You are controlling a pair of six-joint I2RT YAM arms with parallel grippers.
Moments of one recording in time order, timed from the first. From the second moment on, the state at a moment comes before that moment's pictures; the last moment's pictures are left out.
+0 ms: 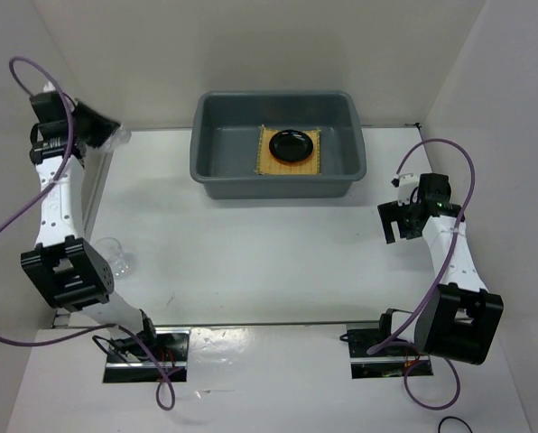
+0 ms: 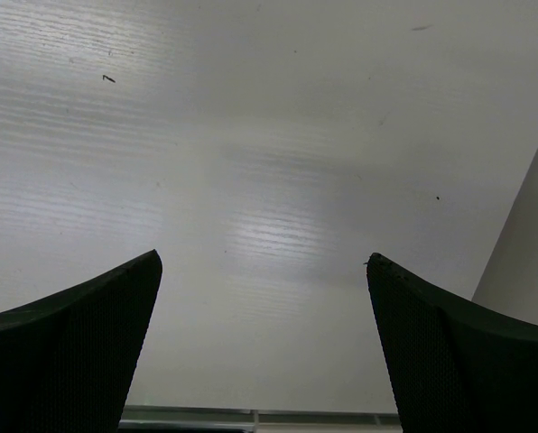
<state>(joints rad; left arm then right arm) 0.36 1.64 1.63 -0.54 0.23 -0.64 -0.24 1.22 0.91 -0.72 -0.09 -0.42</state>
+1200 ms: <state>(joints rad) -0.42 2.47 2.51 -1.16 -0.07 -0.32 -0.19 1.21 0.89 -0.70 -0.09 -0.43</state>
